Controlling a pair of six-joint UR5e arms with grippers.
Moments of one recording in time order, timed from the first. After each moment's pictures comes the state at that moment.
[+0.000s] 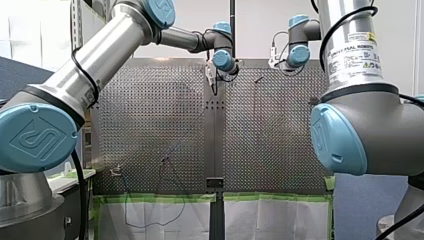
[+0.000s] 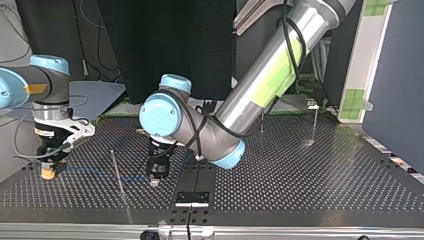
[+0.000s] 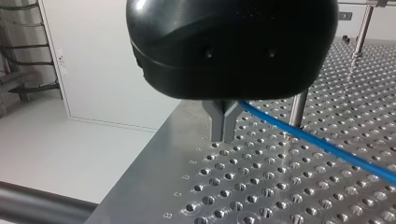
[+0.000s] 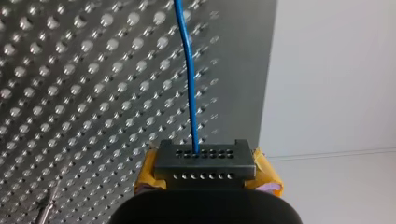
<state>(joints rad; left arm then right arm) -0.64 -2.24 -0.78 -3.16 -1.91 -1.78 1.79 -1.26 1.33 -0.16 1.60 1.61</state>
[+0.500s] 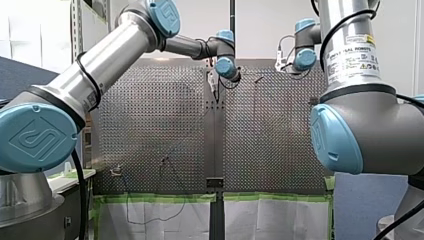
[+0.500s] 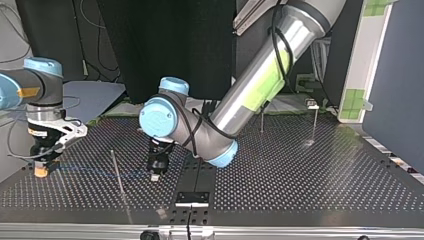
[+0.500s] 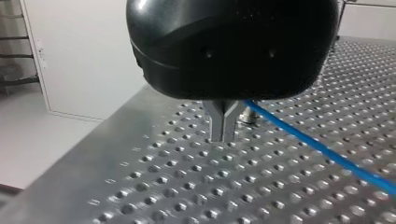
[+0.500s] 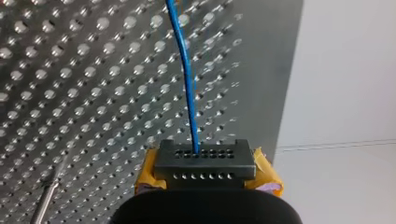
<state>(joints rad) -0.65 -2.30 -0.75 -3.17 -1.90 -1.78 1.74 -1.24 1.33 -0.17 1.56 1.61</state>
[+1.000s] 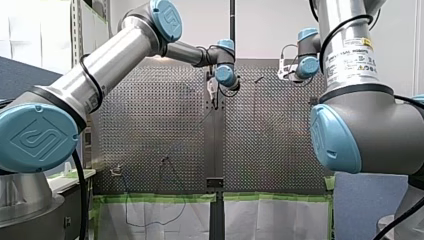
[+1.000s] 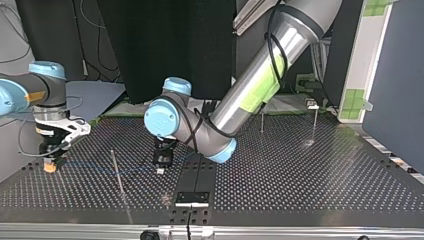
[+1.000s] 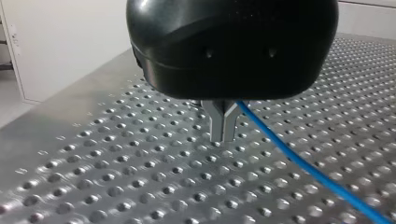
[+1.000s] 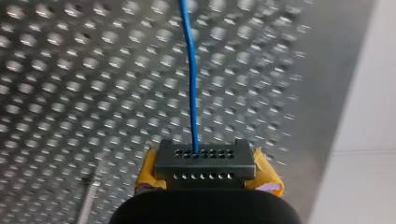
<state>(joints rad) -0.64 -2.33 -0.78 -3.17 -1.90 -1.78 1.72 -1.18 1.33 -0.18 1.52 1.61</state>
